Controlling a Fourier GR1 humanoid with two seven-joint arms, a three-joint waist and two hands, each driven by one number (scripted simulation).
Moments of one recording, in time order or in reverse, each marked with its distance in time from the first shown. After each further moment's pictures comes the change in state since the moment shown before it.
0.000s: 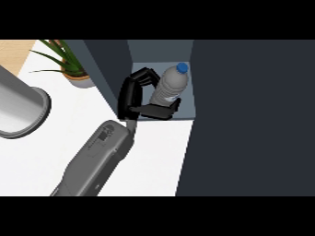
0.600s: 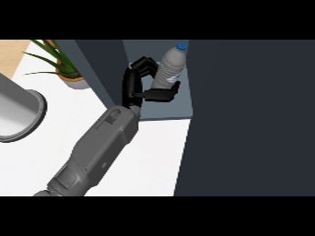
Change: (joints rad) left arm -0.191 0.000 -0.006 0.295 0.165 0.124 -0.073; right arm 0.107 -0.043 -0.035 0.004 -0.029 0.038 -0.130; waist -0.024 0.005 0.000
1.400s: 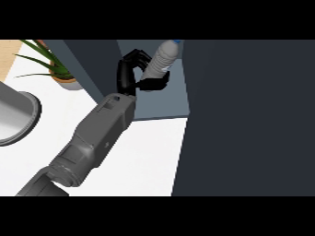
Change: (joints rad) left arm -0.205 0.003 0.049 0.393 0.018 0.083 -0.158; right arm 0.016 -0.009 -0.032 0.010 -0.031 0.047 -0.065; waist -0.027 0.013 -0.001
